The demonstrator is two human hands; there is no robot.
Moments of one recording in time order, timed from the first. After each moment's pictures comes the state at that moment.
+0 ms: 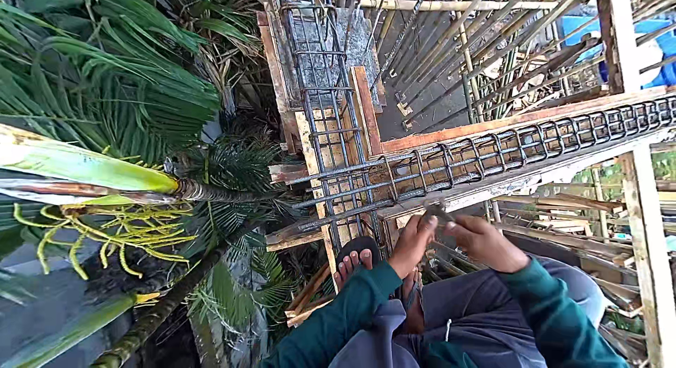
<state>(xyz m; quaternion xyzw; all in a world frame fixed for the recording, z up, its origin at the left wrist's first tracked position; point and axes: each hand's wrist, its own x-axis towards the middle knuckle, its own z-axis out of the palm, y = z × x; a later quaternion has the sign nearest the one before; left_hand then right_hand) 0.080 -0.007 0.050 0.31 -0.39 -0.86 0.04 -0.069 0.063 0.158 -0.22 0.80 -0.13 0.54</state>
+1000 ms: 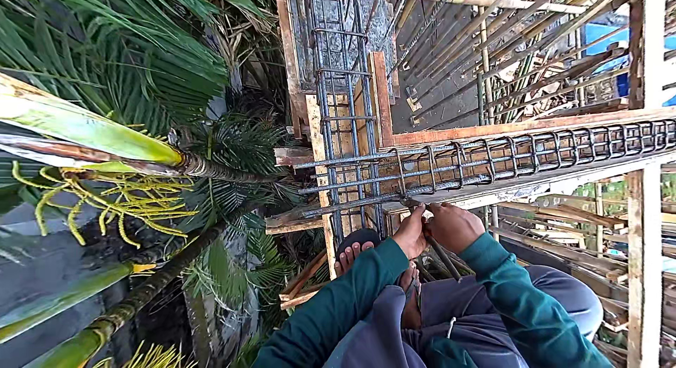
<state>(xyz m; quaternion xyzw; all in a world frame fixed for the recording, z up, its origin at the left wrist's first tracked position) 0.051 -0.020 0.030 0.44 0.03 -0.89 -0.07 -0.029 -0.017 0.126 -0.35 0.79 0.30 0.40</state>
